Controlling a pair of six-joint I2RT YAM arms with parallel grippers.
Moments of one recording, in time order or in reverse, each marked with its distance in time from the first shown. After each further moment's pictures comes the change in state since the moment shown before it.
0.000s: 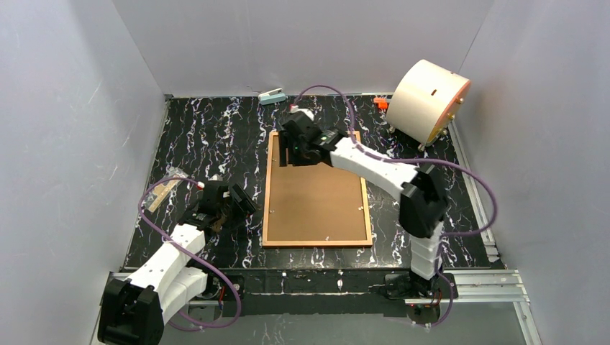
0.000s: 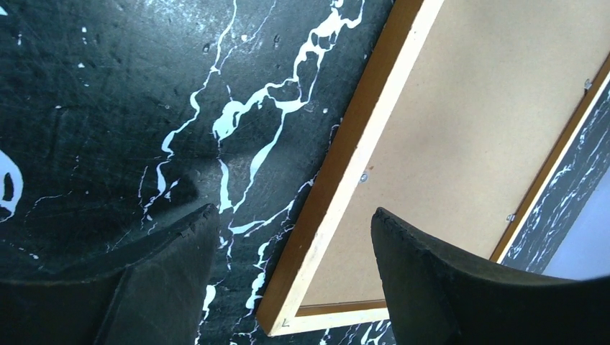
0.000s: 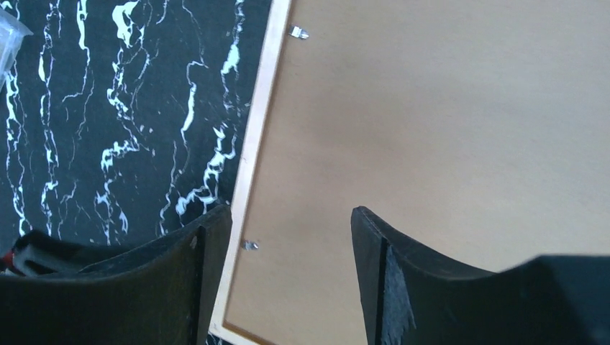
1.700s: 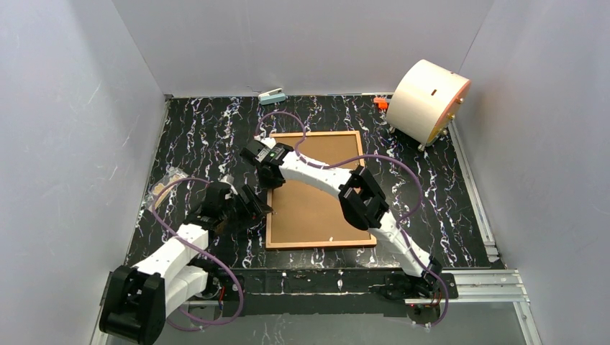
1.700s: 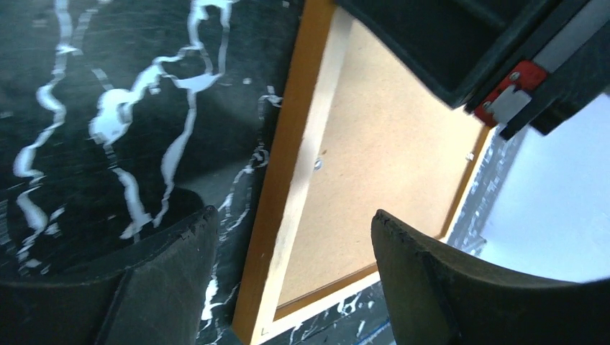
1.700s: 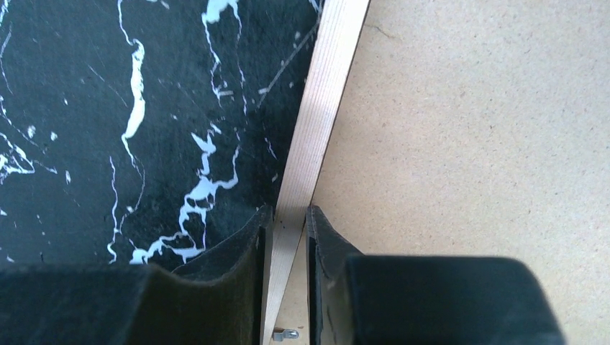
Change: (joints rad) left arm 0.000 0.056 -0.075 0.198 0.213 0.007; right arm 0.153 0.585 0.568 -0.291 0.100 0.064
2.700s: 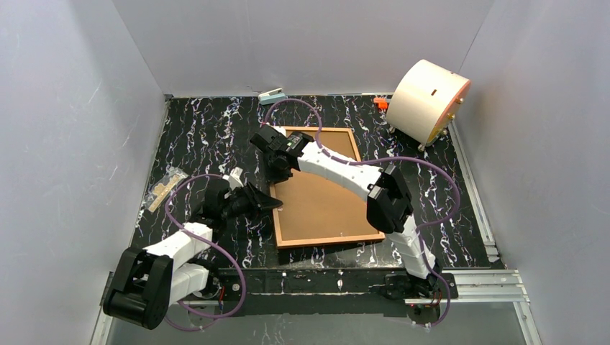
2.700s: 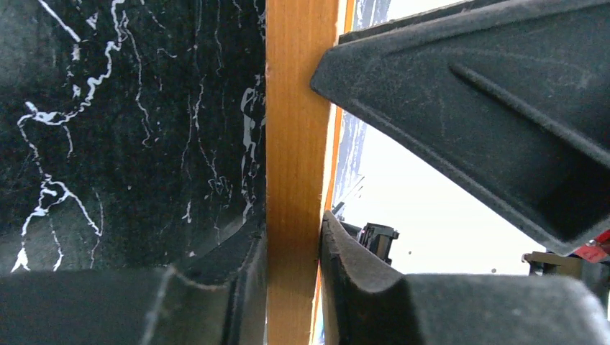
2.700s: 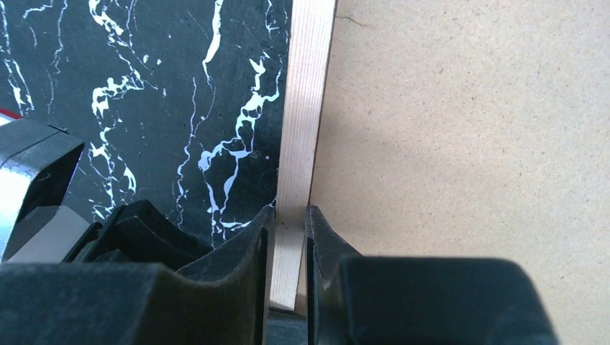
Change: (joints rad) left arm 0.001 0.138 -0.068 0.498 0.341 -0.246; right arm -0.008 -0.262 -0.159 -0.021 -0.124 0.042
